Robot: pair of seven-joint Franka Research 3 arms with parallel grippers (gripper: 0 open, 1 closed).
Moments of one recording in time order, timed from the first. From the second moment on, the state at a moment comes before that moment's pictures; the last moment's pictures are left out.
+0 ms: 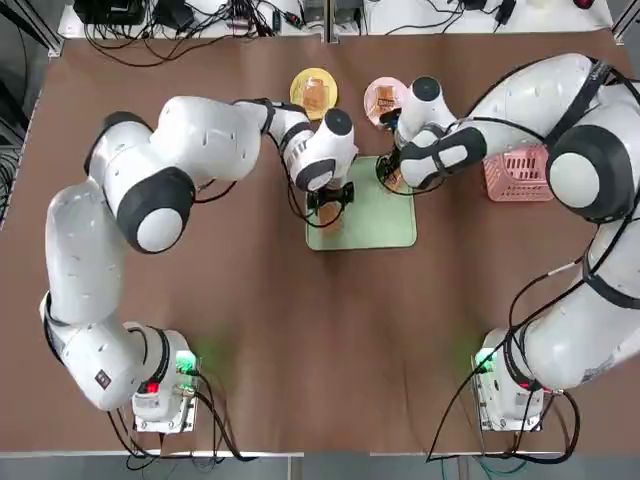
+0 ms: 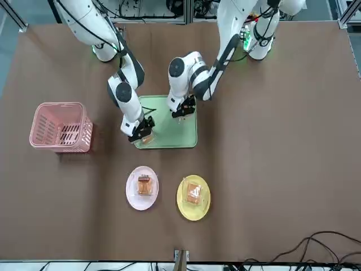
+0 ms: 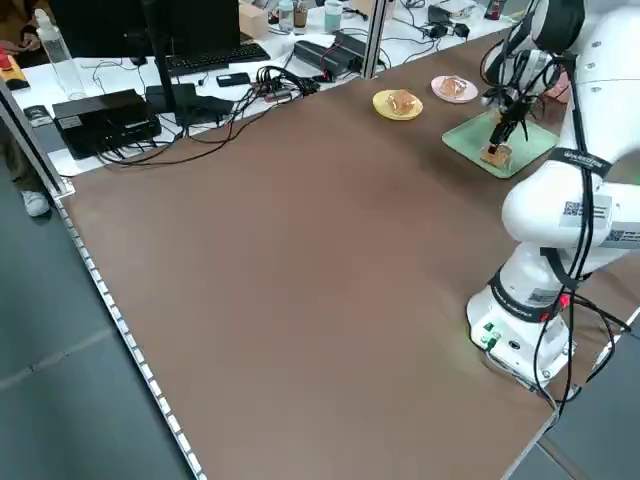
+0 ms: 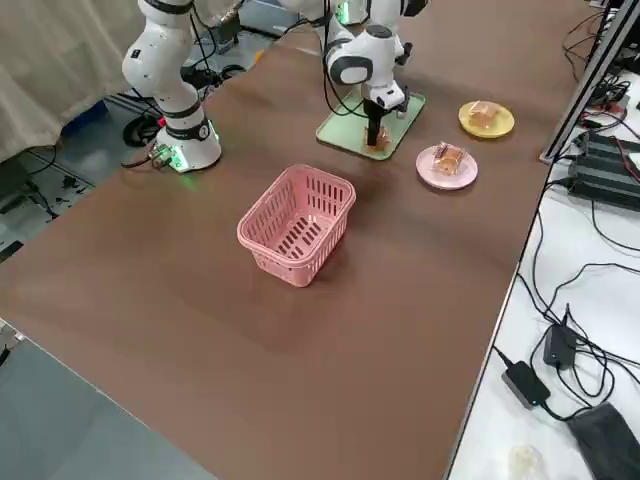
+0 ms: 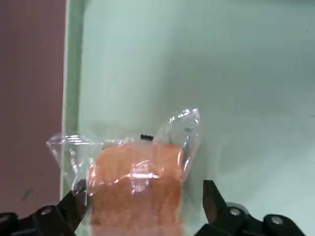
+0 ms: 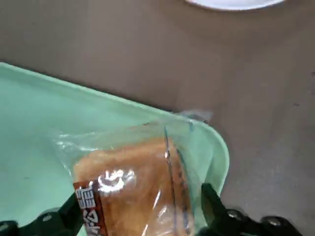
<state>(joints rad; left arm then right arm) -0.72 0.65 -0.26 -1.78 0.23 2.35 -1.24 0.33 0.44 0.20 -2.19 -0.19 2.67 0.36</state>
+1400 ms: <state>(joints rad) -0.59 0.46 -0.21 -1.68 0.25 2.21 -0.99 0.30 0.39 0.18 -2.10 -0.22 2.62 0.43</state>
